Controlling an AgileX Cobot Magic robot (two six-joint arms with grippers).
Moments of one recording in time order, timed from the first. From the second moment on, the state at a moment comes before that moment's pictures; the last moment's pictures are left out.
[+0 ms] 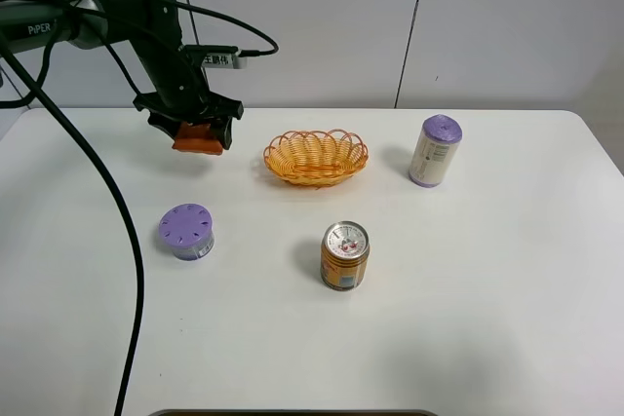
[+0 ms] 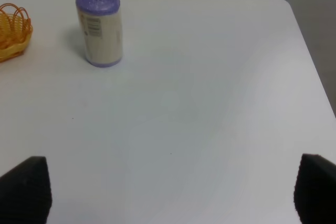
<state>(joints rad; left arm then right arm) -0.33 2.22 -1.83 -0.05 1.00 -0.06 0.07 0.00 -0.56 -0.06 1.10 0.06</state>
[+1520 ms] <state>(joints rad) -0.57 2.33 -1.92 -0.14 0.69 -0.15 0.07 0.00 -0.56 -0.06 1.10 0.06</state>
